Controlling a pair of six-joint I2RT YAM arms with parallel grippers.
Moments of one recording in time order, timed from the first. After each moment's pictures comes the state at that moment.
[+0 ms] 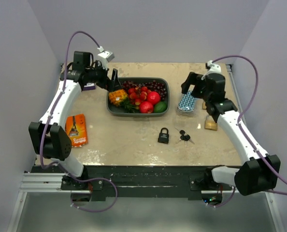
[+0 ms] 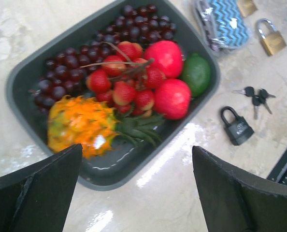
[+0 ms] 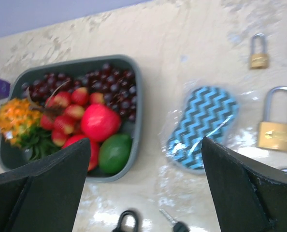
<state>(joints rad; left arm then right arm) -0.15 1.62 1.57 -0.66 0.63 0.17 0.28 1.24 1.07 -0.22 0.09 0.39</state>
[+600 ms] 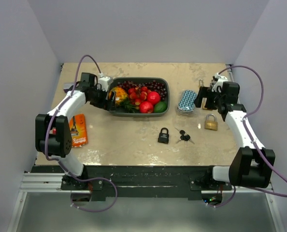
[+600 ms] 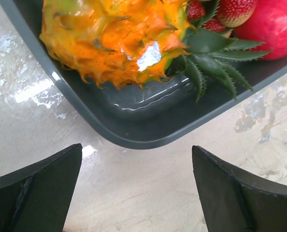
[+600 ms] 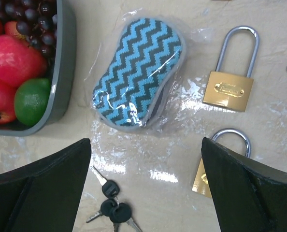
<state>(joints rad) -0.10 1.69 1.26 -0.59 0.43 0.18 -0.09 1.30 0.97 -0.32 -0.26 0.09</state>
